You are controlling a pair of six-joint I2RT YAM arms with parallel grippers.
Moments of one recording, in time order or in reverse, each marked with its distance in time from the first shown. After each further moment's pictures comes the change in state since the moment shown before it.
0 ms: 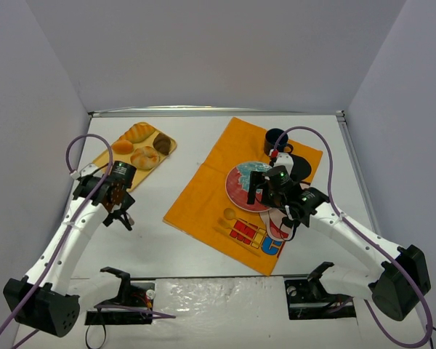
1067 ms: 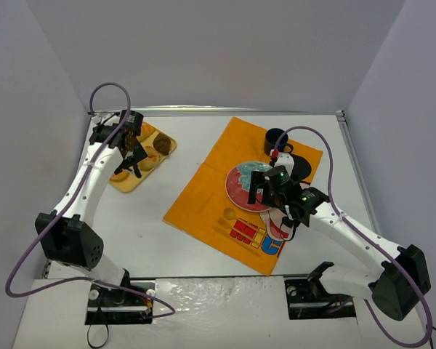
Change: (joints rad) left arm 0.063 0.452 0.475 0.148 0.080 0.303; right arm 0.000 0.000 0.000 -0.010 0.021 0.000
